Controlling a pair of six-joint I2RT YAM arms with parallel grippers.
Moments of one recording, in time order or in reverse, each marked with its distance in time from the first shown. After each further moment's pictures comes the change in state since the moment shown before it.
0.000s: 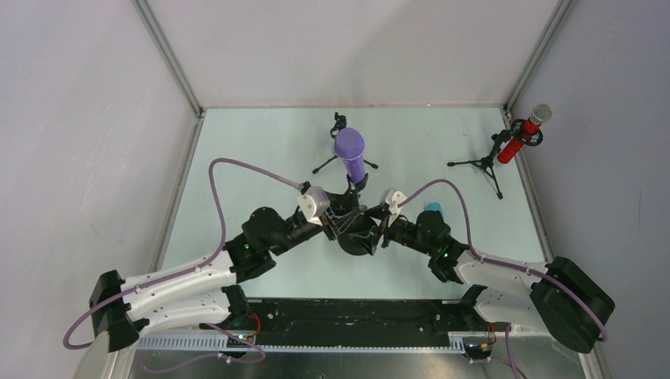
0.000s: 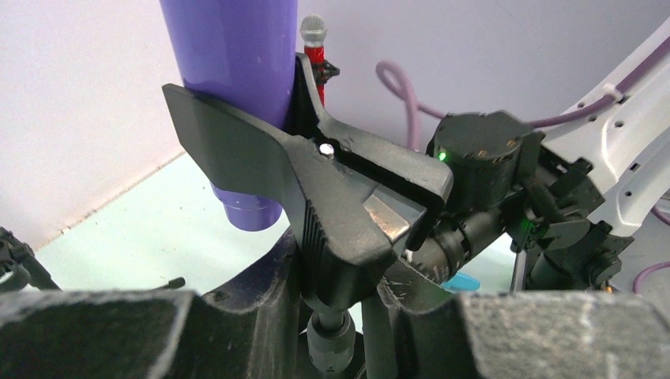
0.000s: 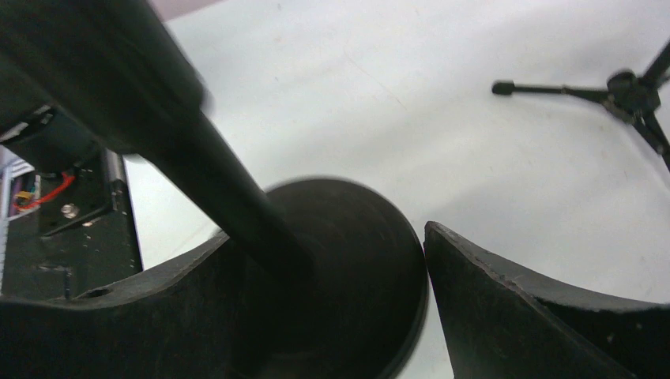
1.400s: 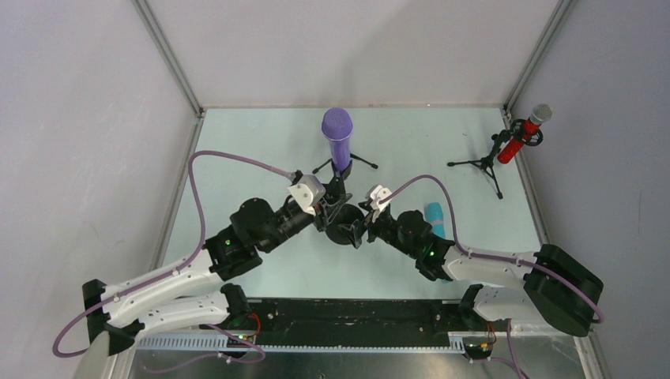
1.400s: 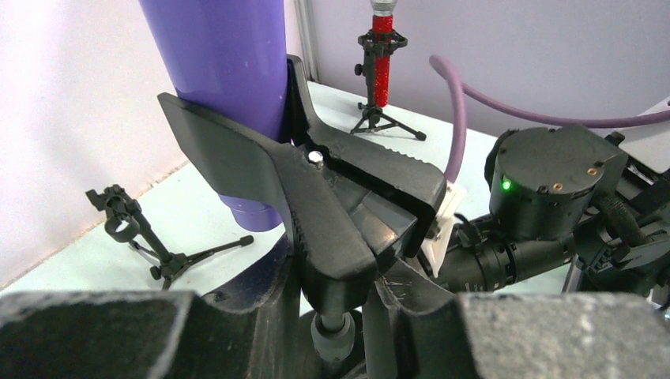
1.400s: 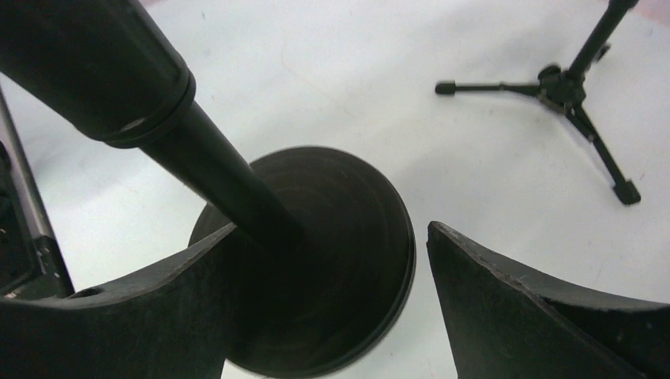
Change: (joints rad) left arm 0.001 -0.079 0.169 -0.334 -0.167 0.087; right arm 0.148 0.110 0.116 -0.095 0.366 -0.017
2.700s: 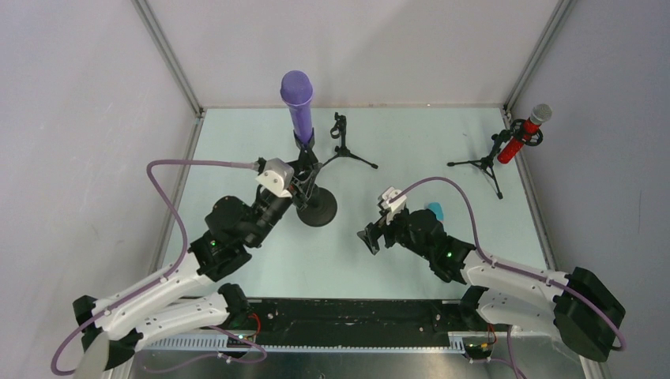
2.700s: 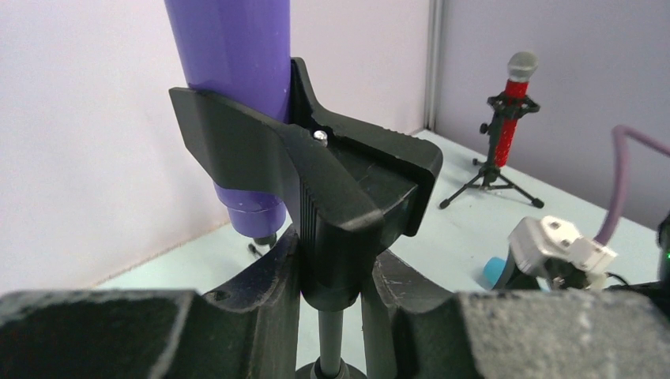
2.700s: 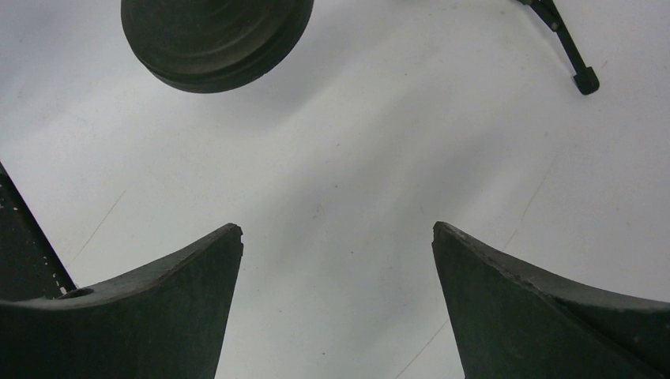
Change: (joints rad) left arm 0.128 -0.051 -0.009 0.086 -0.165 0.058; right arm -0.081 -0.229 -0.020 -0.363 -0.032 0.023
